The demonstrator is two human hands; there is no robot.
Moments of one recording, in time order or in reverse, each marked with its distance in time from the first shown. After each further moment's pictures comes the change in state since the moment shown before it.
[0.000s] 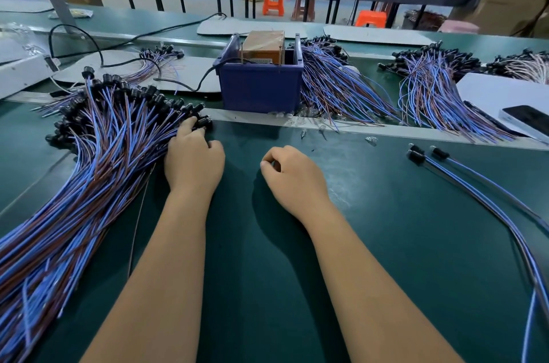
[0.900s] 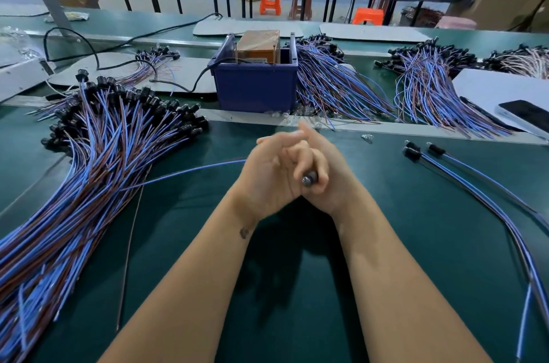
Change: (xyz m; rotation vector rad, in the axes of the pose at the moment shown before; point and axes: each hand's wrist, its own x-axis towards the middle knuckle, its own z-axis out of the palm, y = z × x) left_hand -0.064 0.091 -0.008 -1.508 -1.160 0.032; right_hand 0.005 0.011 -0.042 1.411 -0.477 0.398
